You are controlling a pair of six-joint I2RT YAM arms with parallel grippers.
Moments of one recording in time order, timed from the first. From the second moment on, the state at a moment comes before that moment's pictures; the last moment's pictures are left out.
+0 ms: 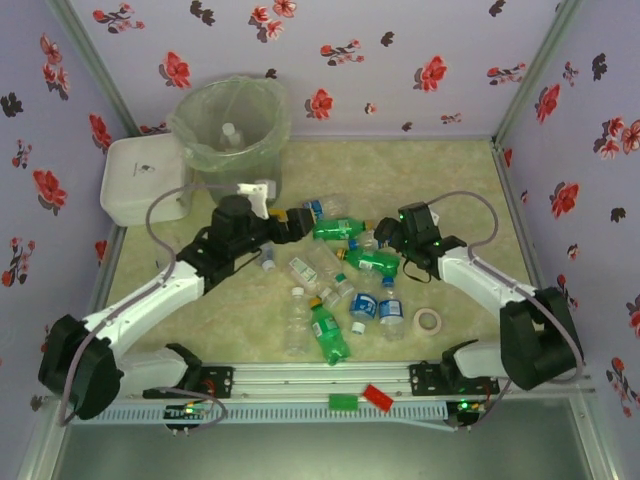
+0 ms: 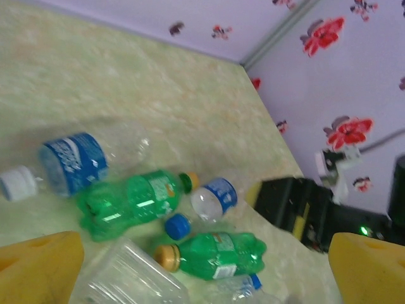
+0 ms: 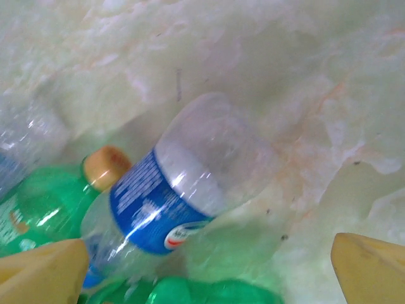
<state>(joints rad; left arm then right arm) -0.67 1.20 0.81 0.05 0.16 -0.64 0.39 1.35 0.74 -0.29 0.12 0.83</state>
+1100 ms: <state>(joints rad) -0.71 1.36 0.78 0.17 0.16 -0.71 0.34 1.69 0.82 -0.07 0.13 1.12</state>
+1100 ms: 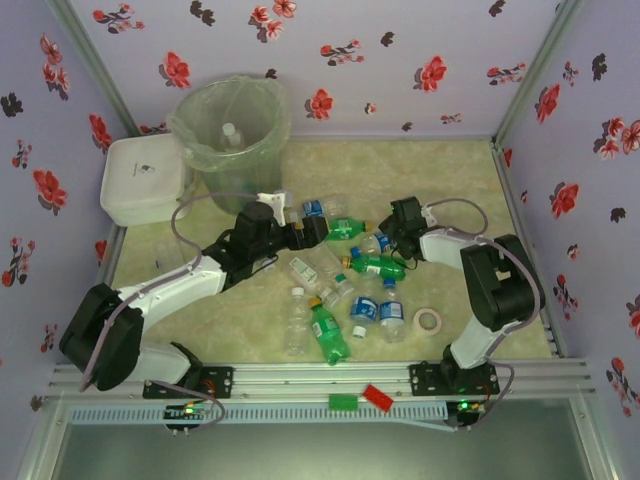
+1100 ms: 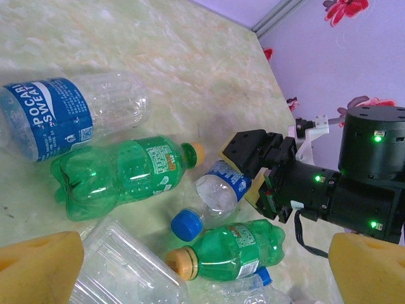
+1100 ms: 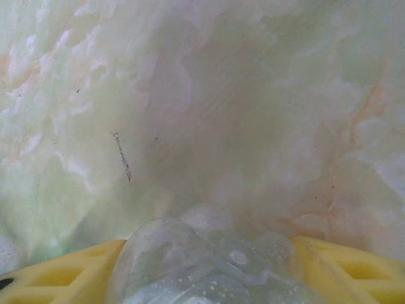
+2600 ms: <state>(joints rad) -0.81 1.54 1.05 0.11 0.51 -0.51 0.43 1.13 0.82 -0.13 -0.11 0.74</state>
